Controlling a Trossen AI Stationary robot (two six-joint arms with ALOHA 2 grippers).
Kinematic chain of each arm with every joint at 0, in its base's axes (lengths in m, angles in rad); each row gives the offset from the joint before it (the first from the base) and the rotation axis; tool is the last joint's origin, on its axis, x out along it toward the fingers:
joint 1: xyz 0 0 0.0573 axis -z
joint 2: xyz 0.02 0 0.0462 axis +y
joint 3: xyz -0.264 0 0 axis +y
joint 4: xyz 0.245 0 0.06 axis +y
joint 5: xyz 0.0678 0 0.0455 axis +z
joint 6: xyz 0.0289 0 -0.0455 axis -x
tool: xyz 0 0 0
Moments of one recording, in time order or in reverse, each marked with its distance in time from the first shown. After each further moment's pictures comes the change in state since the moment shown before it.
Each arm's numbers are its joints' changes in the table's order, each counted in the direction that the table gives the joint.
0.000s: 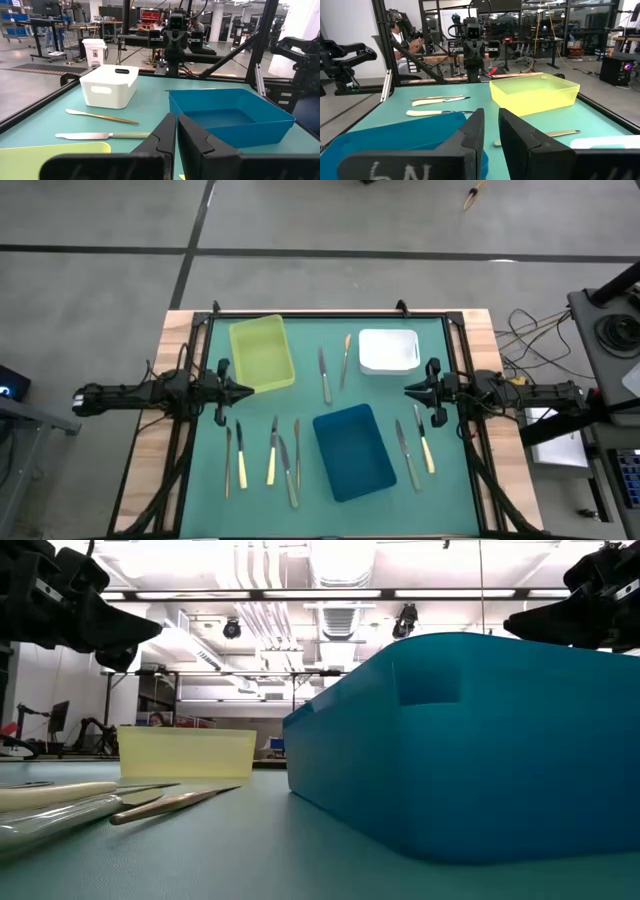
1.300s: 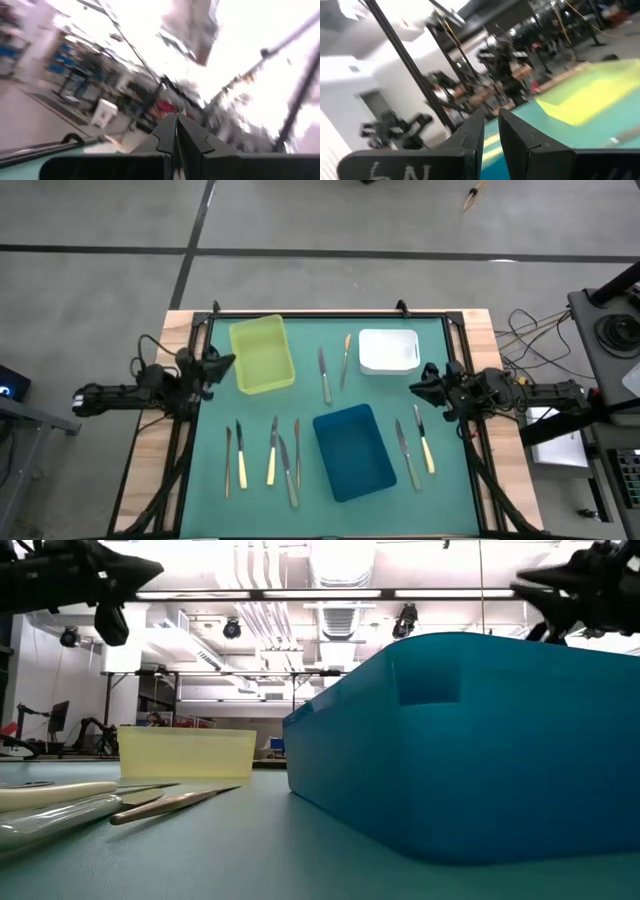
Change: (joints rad) left arm -0.001 0.000 -0.002 -0.475 0.310 0.374; right arm 0.000 0.037 0.000 -0.235 0.056 -0.523
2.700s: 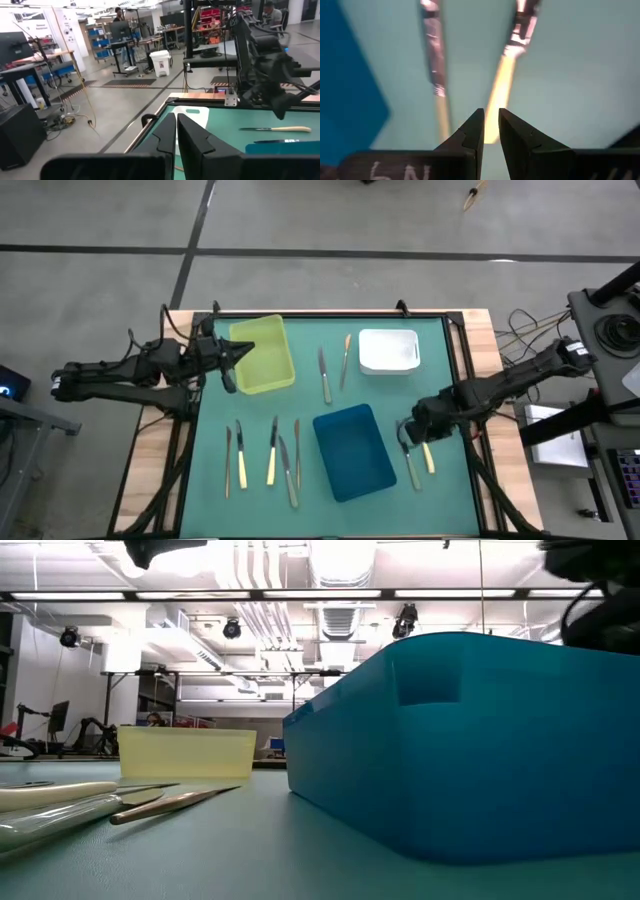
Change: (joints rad) left arm 0.000 0.539 -0.622 0.537 0.036 -0.592; right arm -0.327 0.946 -0.554 1.150 0.252 -1.066
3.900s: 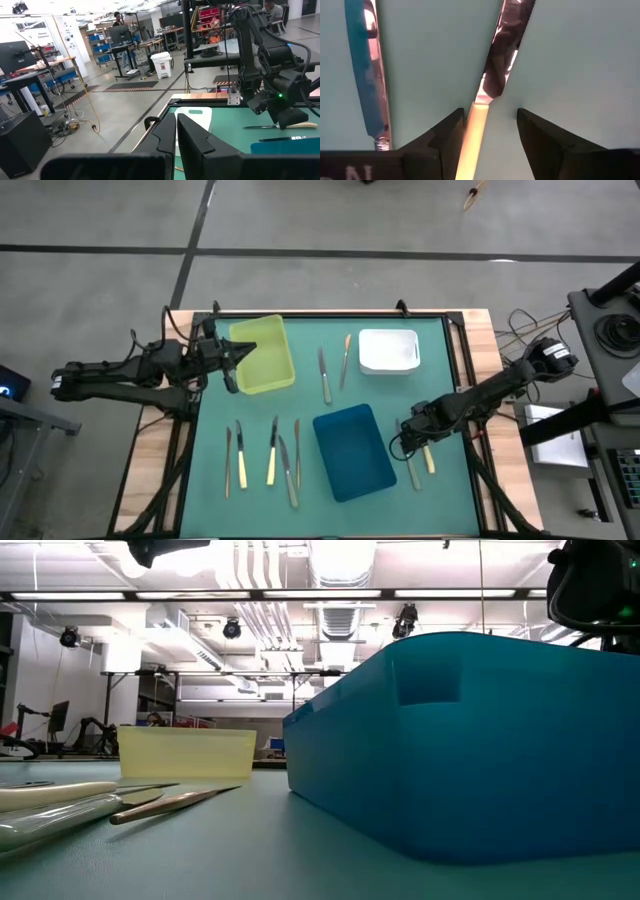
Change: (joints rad) left arm 0.000 0.015 0.015 -0.041 0.000 -0.052; right arm -0.058 0.288 0.008 -0.068 -0.132 0.063
